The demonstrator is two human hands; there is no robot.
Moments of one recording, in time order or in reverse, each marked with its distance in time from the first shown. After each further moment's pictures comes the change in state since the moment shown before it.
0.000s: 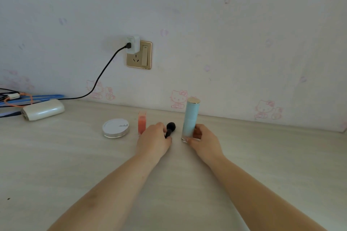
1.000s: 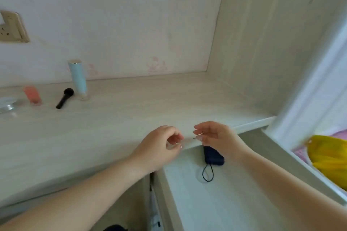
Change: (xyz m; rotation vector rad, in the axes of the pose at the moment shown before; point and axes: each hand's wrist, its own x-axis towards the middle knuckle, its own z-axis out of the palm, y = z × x) left_hand -0.278 0.180 0.025 -0.414 -0.548 0.687; right_hand -0.303 0.081 -0.252 0.095 0.088 0.125
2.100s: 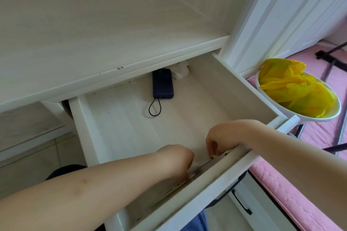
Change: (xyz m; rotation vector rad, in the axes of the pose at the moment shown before) left_hand -0.044 0.046 0.248 0.483 -1.021 0.016; right_hand -0.123 0.126 -0.089 -0.996 -1.022 0.559
